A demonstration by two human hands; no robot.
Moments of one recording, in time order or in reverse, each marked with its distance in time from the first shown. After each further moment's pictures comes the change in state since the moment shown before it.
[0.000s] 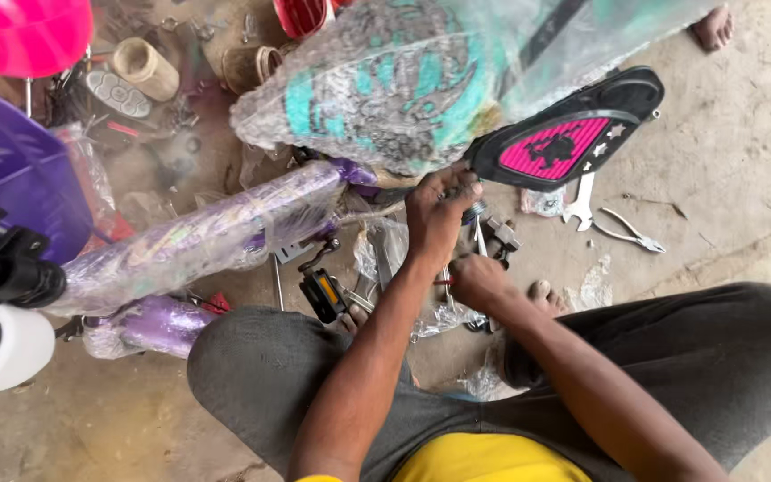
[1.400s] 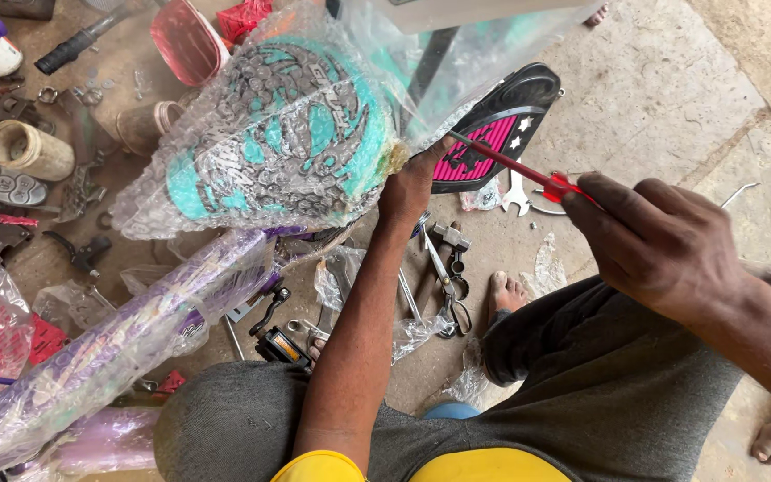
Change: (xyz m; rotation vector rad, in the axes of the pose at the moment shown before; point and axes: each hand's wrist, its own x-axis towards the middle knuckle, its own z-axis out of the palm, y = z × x) left_hand 0.102 -0.076 0.035 0.835 -0.362 0.168; right_hand -0.197 0.035 -0.250 -0.546 0.807 -0.255
